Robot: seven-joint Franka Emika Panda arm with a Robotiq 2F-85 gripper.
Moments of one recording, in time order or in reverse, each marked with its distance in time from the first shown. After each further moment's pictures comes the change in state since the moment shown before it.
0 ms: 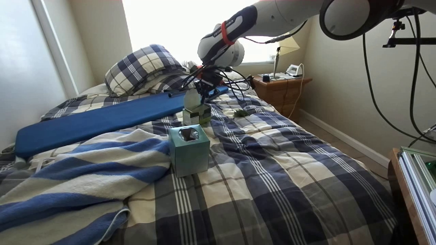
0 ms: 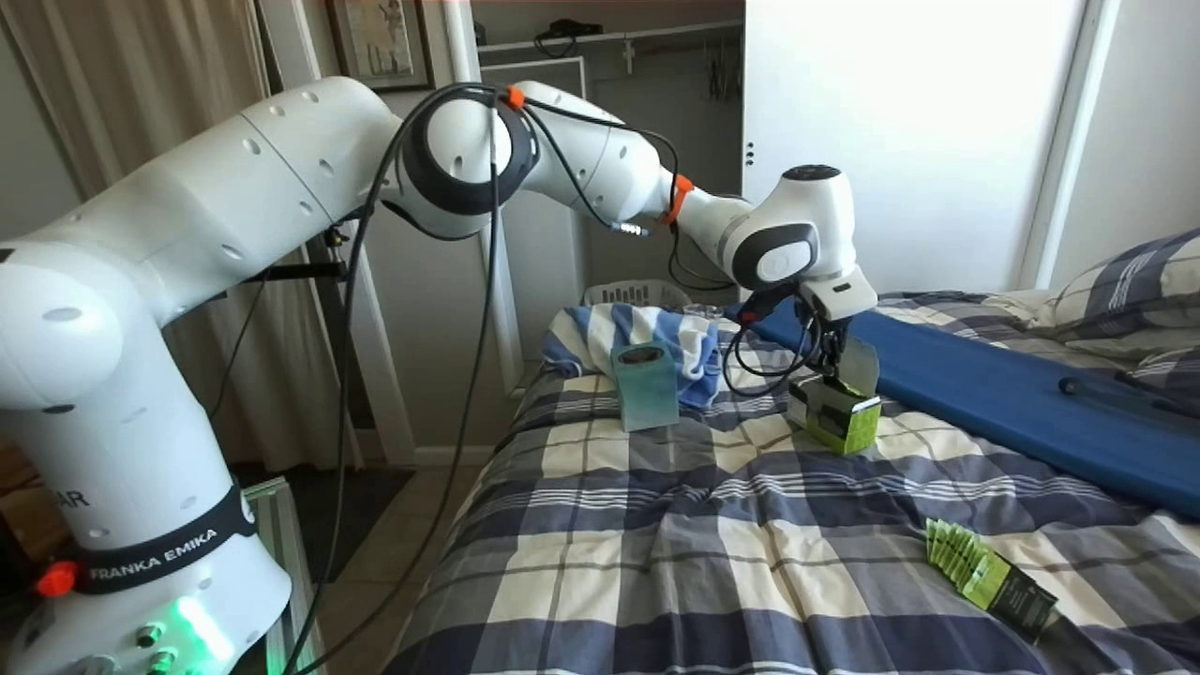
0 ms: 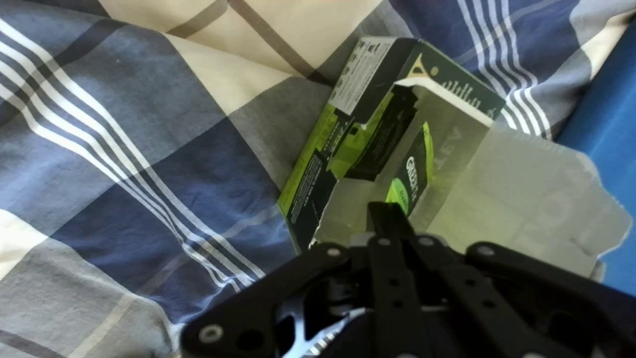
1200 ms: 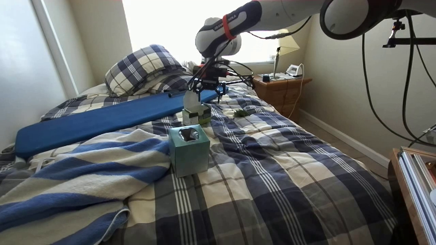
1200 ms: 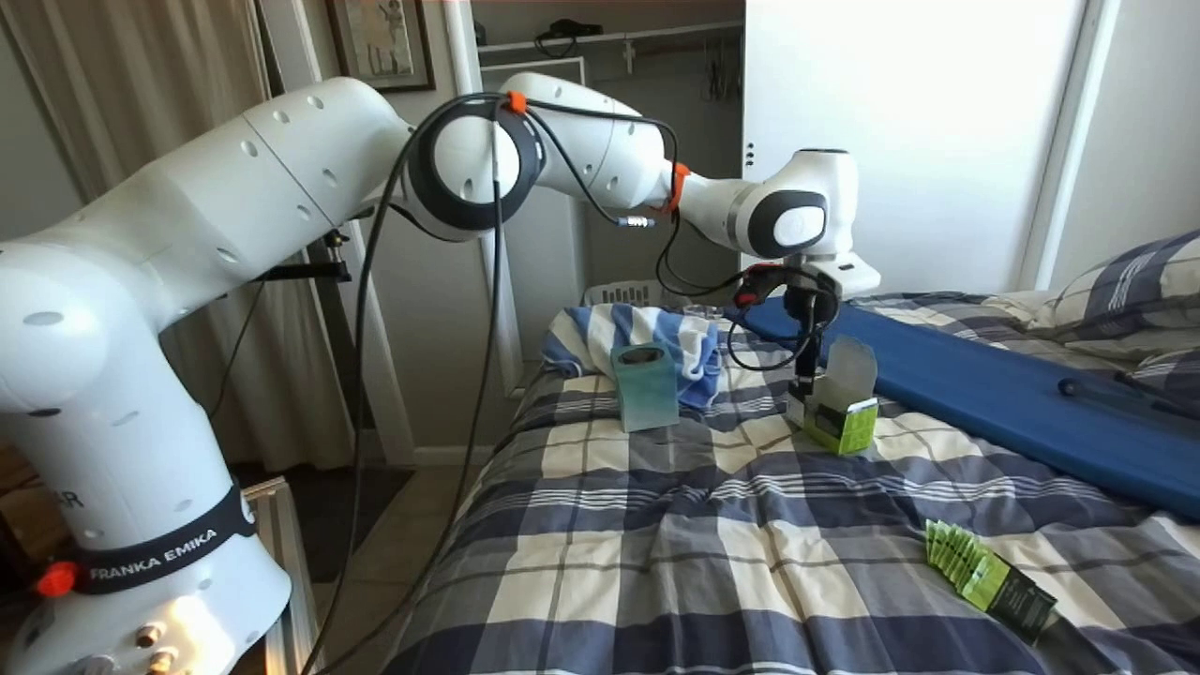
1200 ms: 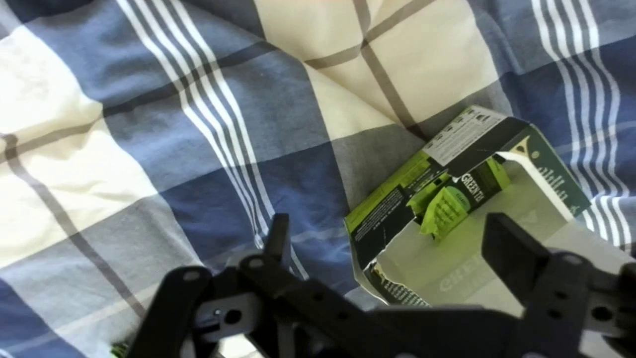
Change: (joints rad) arm -0.064 0.004 0.100 0.137 -0.265 -0.340 -0.084
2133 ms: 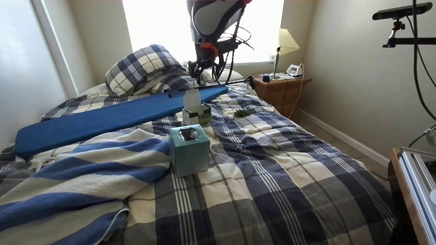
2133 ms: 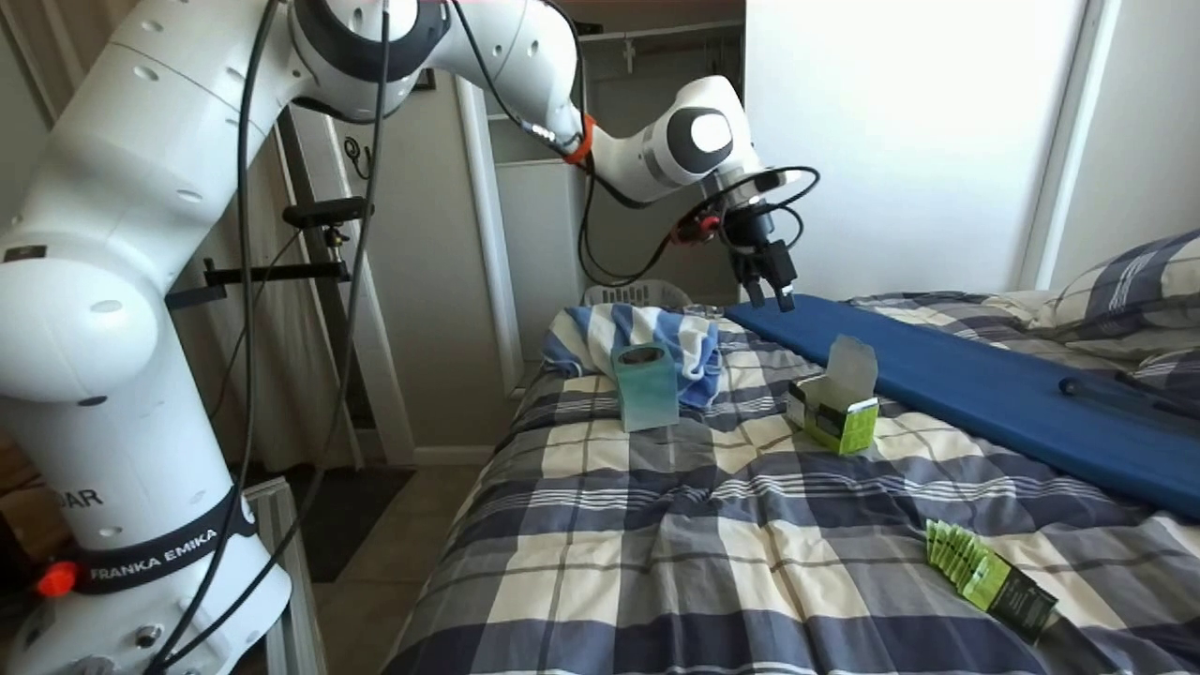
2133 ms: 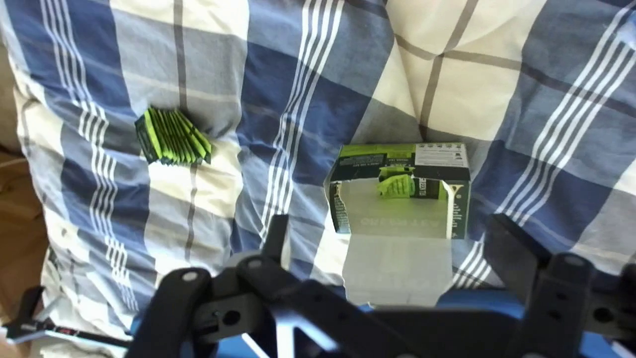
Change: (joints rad) arm 0.233 -0.440 -0.046 -0.538 -0.457 0.201 -0.301
